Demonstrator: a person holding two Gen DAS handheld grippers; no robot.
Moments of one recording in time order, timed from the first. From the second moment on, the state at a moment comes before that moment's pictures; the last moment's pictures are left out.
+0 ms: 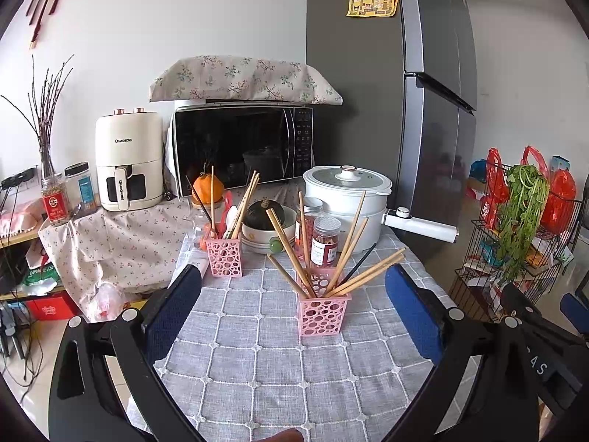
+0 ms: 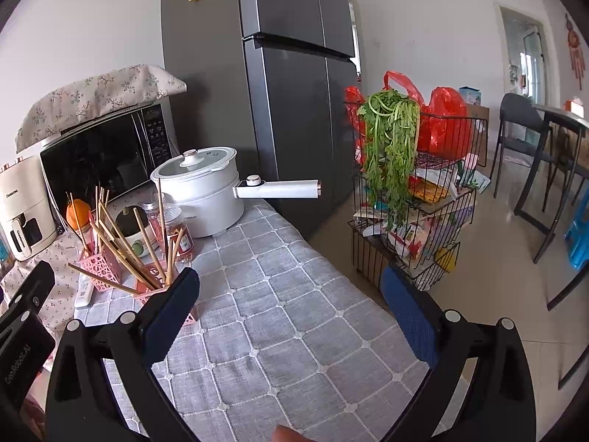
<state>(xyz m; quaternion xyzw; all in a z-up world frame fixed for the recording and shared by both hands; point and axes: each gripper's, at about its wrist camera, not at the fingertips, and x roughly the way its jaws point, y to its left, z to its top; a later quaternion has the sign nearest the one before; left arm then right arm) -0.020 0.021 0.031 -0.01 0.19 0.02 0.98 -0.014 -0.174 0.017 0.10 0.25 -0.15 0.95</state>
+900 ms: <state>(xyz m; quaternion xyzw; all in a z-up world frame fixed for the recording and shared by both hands) -0.020 0.018 0.033 -0.01 0.19 0.02 0.98 -0.015 -0.173 0.019 0.11 0.25 -0.15 0.95</state>
